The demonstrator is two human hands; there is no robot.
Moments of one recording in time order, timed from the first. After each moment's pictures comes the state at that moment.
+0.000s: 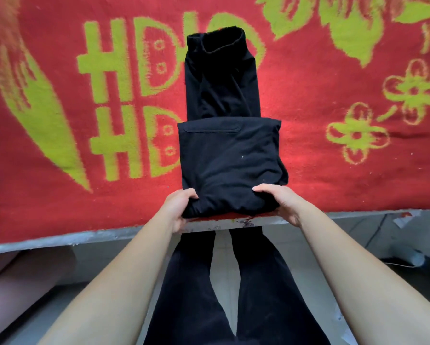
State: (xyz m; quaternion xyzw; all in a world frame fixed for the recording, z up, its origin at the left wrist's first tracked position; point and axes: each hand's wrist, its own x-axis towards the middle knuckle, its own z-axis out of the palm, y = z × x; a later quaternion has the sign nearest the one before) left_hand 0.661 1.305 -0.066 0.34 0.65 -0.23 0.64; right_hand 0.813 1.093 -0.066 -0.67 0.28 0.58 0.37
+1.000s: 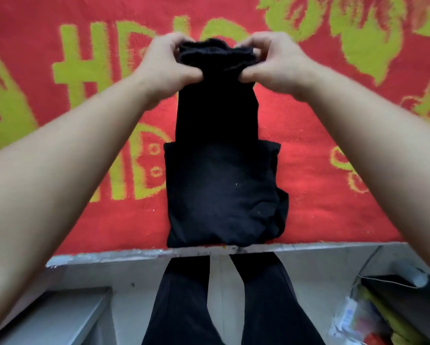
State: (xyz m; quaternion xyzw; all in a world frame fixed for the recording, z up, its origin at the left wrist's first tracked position) left_hand 0.903 1.451 -0.025 0.76 0.31 -0.07 0.56; right_hand 1.035 1.271 -0.017 -0.77 -0.24 0.43 0.40
